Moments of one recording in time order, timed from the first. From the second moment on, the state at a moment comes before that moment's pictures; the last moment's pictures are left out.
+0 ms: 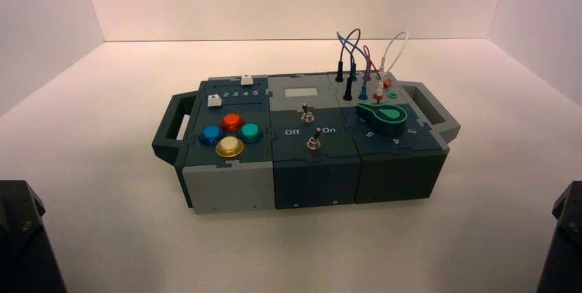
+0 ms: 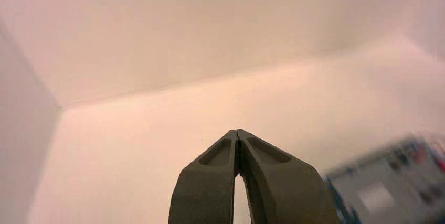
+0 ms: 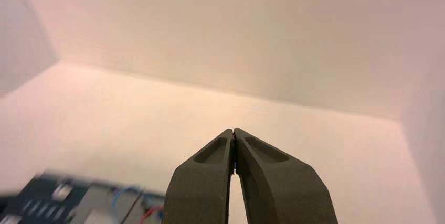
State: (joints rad) left arm -0.29 -0.84 1.10 -0.02 0.17 0.05; right arm 0.28 -0.82 1.08 0.00 0.08 0.00
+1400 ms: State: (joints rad) left arm -0.29 -0.54 0.99 -0.02 0.52 0.06; right arm 1.02 -0.04 0.65 0.08 0.51 0.00
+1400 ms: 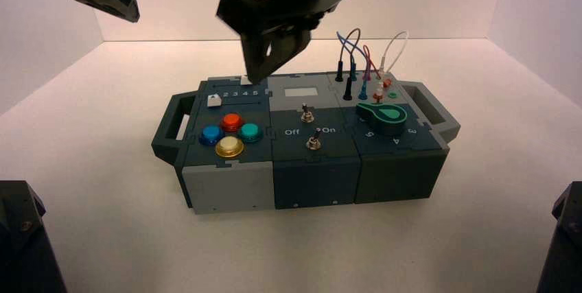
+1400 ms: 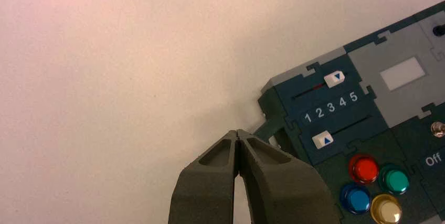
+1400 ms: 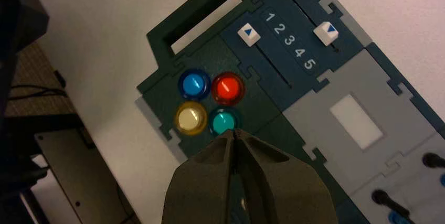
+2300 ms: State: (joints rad) left arm -0.29 -0.53 0.99 -0.02 0.54 0.06; right arm 1.03 0.20 0.51 0.08 0.52 -0.01
